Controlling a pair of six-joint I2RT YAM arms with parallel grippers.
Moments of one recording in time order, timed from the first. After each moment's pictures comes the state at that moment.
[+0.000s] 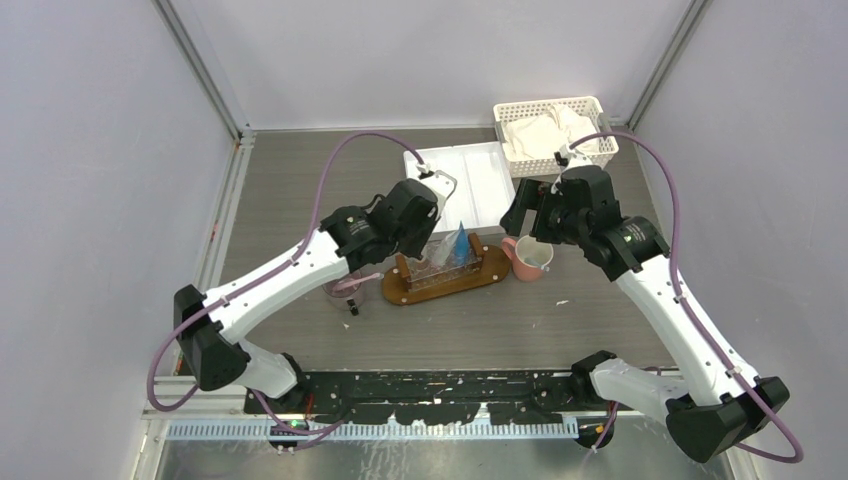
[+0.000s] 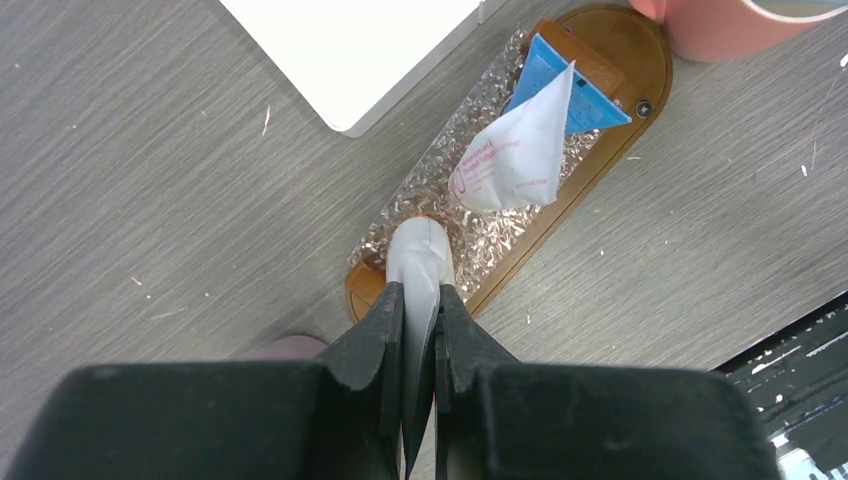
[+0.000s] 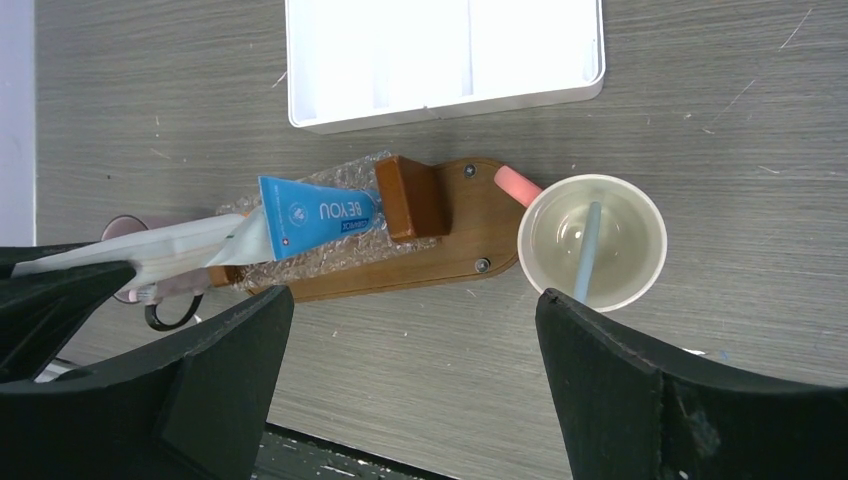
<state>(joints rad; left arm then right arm) -0.92 1.43 1.42 -0.76 -0.29 -0.16 0.41 1.05 1.19 -0.78 0.02 0.50</state>
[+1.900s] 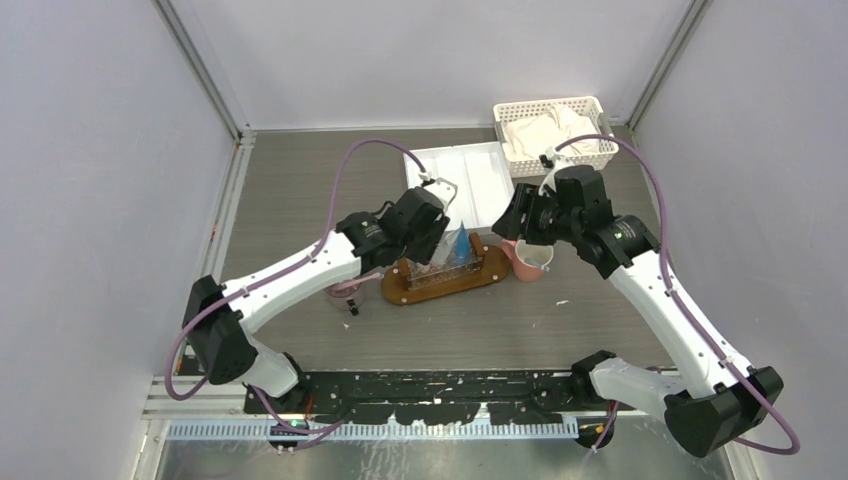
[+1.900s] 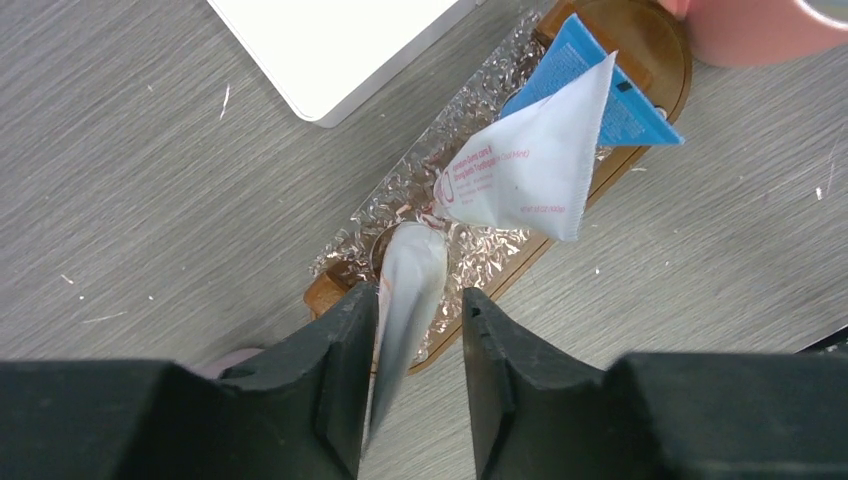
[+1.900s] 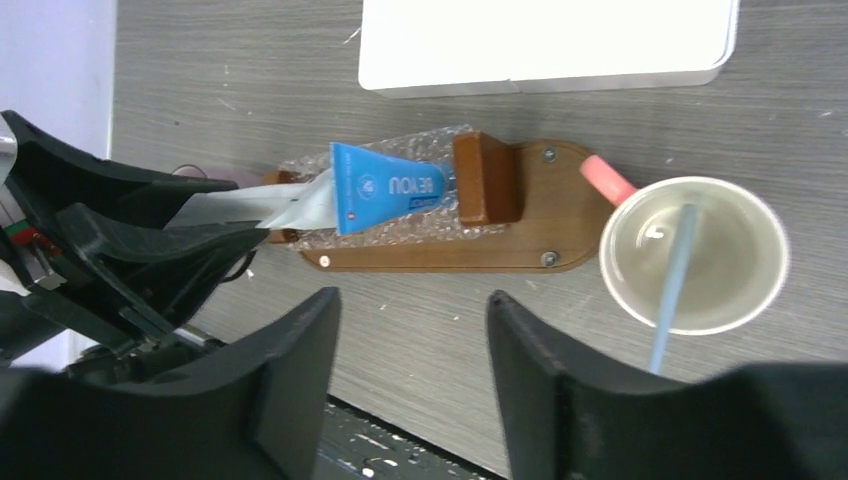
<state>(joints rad) -0.91 1.49 1.32 -0.65 -0.27 -0.23 0.42 1.07 1.15 -0.72 -0.15 0.51</state>
